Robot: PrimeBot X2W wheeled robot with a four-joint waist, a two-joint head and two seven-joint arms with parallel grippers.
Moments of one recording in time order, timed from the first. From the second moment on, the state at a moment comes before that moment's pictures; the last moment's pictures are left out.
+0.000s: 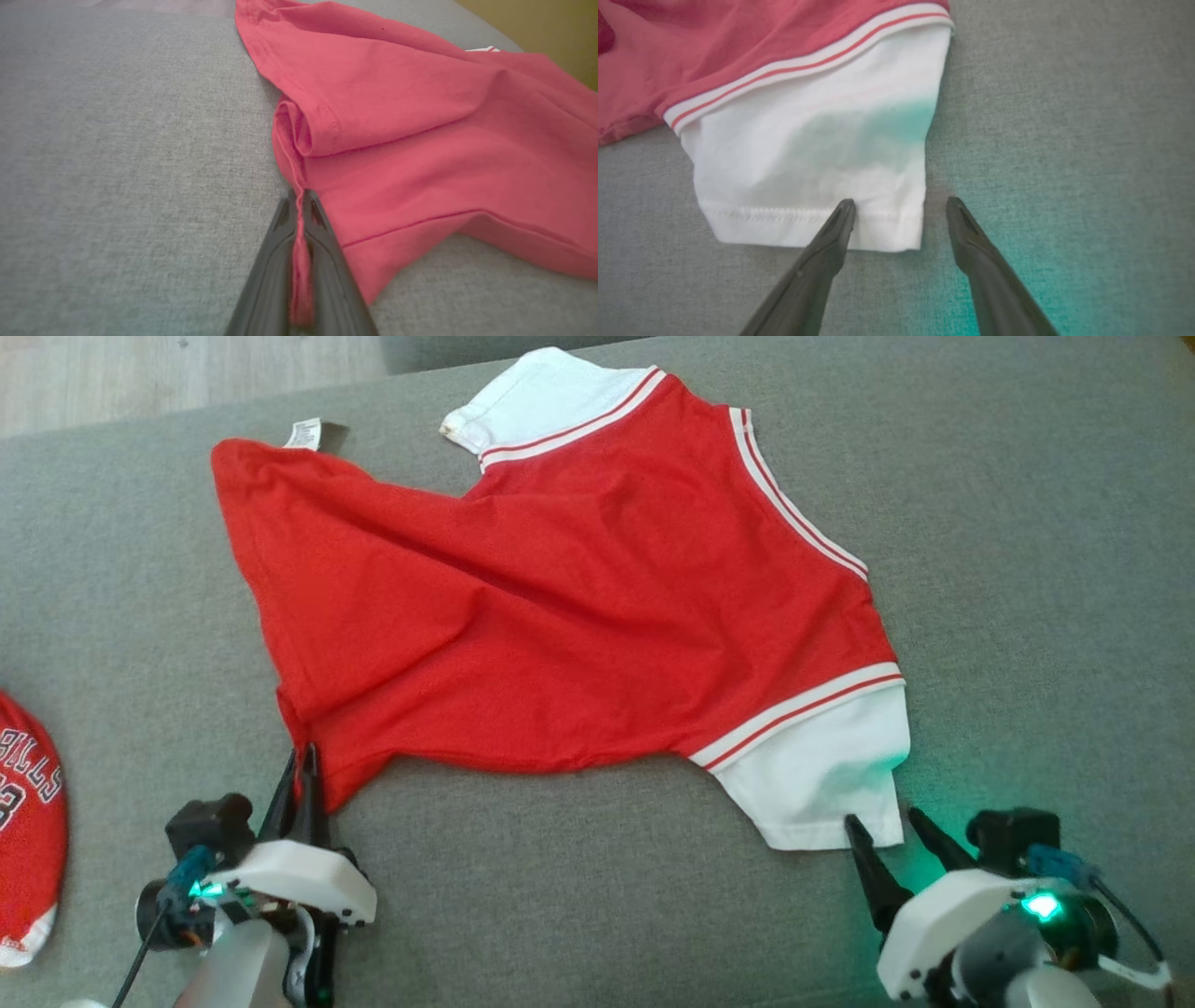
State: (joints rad) left arm -0.29 0.16 -0.26 0.69 -0.48 -0.01 -0.20; right arm 0.07 -0.04 0.08 0.16 0.20 0.12 0.27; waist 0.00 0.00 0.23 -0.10
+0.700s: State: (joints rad) left arm -0.19 0.15 -0.18 0.34 -0.66 -0.08 -0.22; right arm -0.02 -0.04 -0.01 -0.16 0.31 0.12 0.20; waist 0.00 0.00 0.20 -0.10
